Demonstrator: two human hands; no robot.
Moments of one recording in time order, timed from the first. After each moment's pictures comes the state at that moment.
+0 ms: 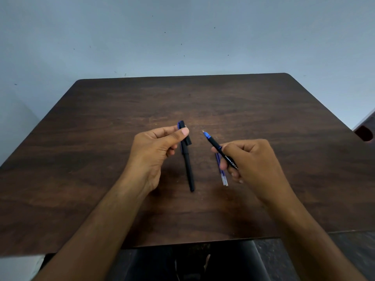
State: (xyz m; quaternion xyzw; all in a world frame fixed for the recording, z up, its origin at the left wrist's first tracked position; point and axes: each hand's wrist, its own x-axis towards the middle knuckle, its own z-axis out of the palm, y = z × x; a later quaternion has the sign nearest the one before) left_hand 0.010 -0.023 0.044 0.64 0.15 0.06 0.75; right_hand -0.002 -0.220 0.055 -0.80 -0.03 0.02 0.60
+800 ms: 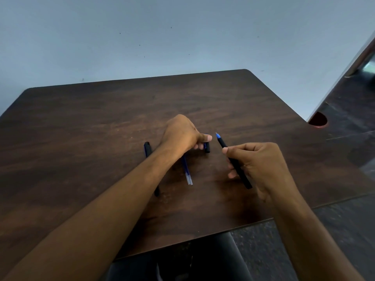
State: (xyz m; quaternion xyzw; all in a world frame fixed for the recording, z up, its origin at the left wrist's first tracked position) left_hand 0.081 -0.145 0.069 0.90 0.08 -0.15 0.39; right_hand 0.004 -0.304 0.033 -0.73 0.12 -0.03 0.67
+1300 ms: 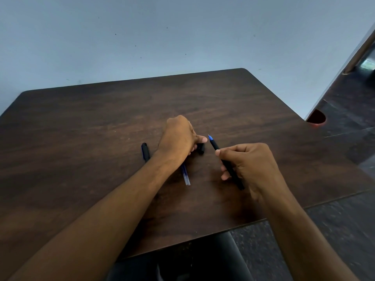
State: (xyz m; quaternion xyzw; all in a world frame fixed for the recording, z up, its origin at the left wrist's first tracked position) left_hand 0.103 -0.150 0.046 0.90 0.10 -0.20 0.38; right_hand 0.007 -0.299 0.026 -0.73 0.12 -0.01 0.67
